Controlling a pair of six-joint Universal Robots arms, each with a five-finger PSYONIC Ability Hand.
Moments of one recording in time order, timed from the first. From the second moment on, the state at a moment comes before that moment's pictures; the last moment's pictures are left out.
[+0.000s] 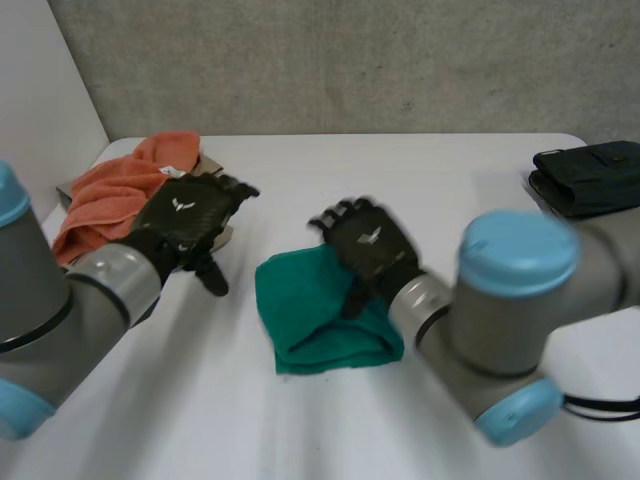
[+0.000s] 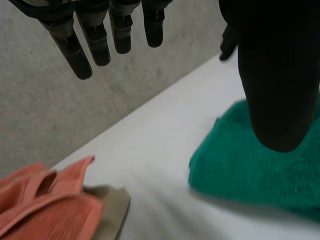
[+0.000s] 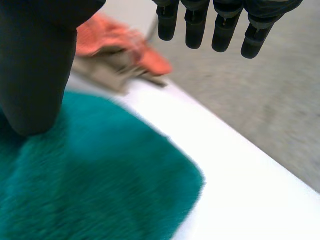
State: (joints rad) left arm 4.31 -1.77 -1.64 3.22 -1.38 3.39; right arm 2.21 -1.07 1.46 -0.21 1.46 2.92; left_hand 0.19 0.21 0.22 0.21 0.05; right_hand 0.23 0.21 0.21 0.21 0.05
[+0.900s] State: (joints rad) left arm 4.24 -1.83 -1.37 3.02 -1.31 3.30; right arm 2.27 -1.21 1.64 -0.23 1.56 2.61; left_hand 0.17 0.21 0.22 0.21 0.05; right_hand 0.23 0.21 0.21 0.21 0.05
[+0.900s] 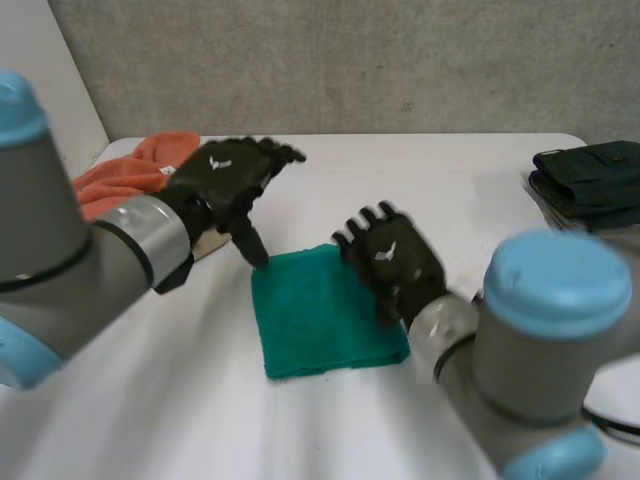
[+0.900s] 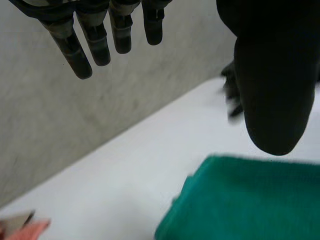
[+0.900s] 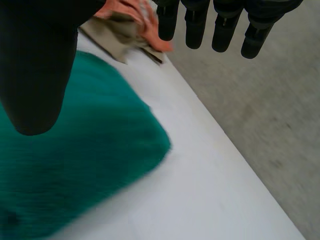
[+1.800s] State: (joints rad) left arm 4.23 -1.75 -1.44 2.93 -0.83 3.30; right arm 2.28 -0.91 1.70 -0.73 1.52 2.59; left_hand 0.17 0.21 0.22 0.21 0.05; right_hand 1.03 1.16 1.17 1.18 0.94
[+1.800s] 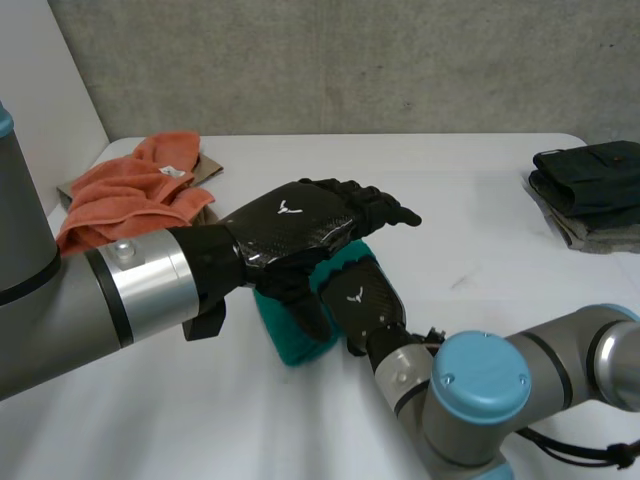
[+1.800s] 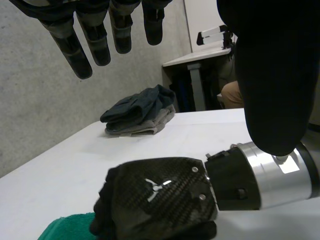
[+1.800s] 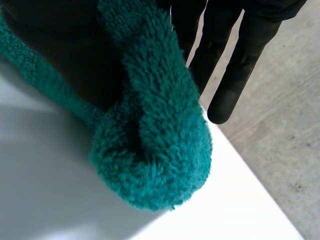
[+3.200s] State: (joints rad) left arm 4.20 -1.67 -1.44 3.11 -0.94 3.12; right arm 1.08 -1.01 1.07 -0.11 1.37 2.53; left_hand 0.17 0.21 0.22 0.21 0.05; right_hand 0.23 0.21 0.21 0.21 0.05
